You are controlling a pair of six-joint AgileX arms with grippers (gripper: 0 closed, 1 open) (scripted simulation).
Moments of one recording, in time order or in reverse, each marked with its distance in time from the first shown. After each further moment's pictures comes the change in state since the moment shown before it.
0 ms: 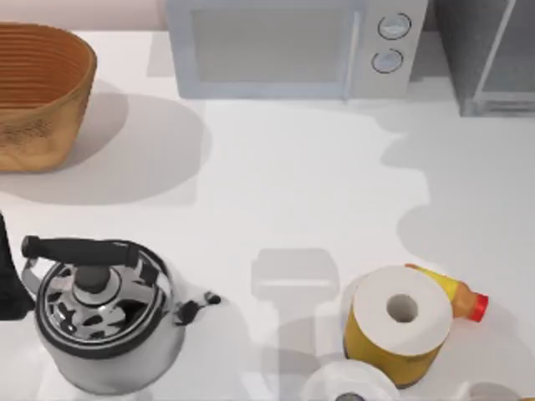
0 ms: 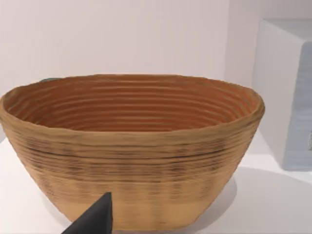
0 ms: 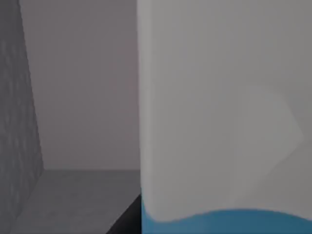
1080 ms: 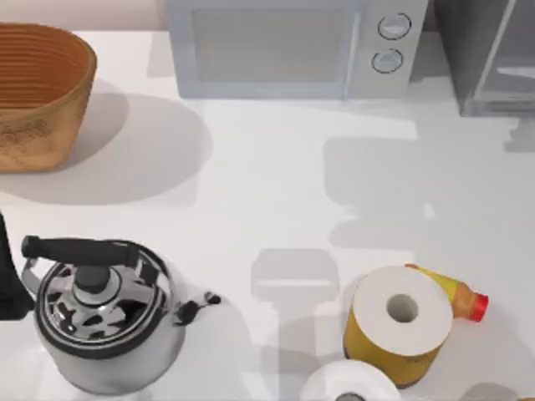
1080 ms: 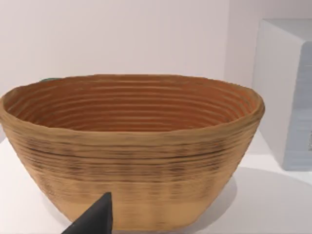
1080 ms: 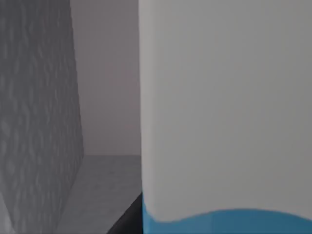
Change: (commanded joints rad) left arm 0.000 0.000 0.000 0.000 0.000 0.000; right arm 0.020 -0.401 -0.351 -0.057 0.005 -0.001
